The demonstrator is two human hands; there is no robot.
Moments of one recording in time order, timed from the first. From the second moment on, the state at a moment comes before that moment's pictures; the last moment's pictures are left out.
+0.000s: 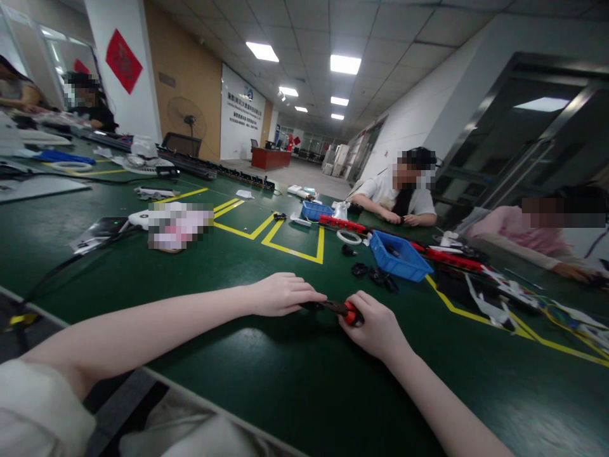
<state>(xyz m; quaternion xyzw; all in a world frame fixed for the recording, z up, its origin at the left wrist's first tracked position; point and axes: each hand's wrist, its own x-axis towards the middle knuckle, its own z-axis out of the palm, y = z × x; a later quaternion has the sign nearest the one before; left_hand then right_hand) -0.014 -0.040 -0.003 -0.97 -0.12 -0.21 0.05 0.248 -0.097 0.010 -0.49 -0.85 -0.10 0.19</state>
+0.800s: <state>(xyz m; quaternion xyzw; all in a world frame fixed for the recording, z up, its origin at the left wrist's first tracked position) -0.009 -0.043 -0.002 -0.97 -0.14 -0.21 0.04 0.246 -0.098 0.011 -0.49 -0.85 -0.11 0.15</state>
